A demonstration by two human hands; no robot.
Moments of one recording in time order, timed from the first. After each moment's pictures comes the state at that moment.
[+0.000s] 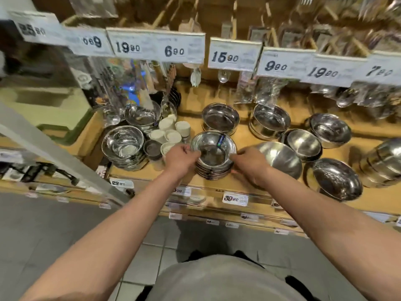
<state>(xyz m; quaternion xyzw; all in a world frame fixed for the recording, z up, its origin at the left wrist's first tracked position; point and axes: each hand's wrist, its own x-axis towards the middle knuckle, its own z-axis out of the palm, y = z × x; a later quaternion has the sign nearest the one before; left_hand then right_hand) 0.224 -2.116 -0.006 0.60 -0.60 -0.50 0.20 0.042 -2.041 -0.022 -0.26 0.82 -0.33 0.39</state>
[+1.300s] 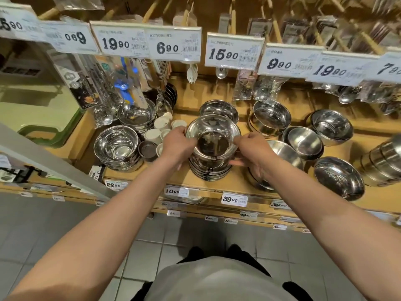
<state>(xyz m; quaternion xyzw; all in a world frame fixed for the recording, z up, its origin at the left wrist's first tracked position) 0.208 -2.144 0.020 0.57 -0.61 -0.51 0.19 0.045 -2.052 0.026 -0.15 0.74 -0.46 0.48</state>
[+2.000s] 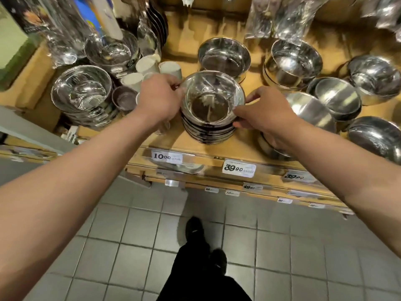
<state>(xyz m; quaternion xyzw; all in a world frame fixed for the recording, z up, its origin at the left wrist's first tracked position) 0.211 -2.153 -0.016 0.57 -0.75 -0.30 0.14 0.038 -2.046 -0.019 -0.28 0.80 -0.37 0.38</state>
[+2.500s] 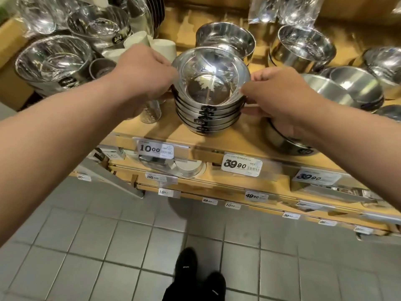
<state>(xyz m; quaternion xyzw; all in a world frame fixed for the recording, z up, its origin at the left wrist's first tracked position) 0.218 -2.142 -0.037 0.57 -0.65 -0.44 0.23 0.027 -2.037 -0.047 -0.35 0.75 -0.42 0.36</state>
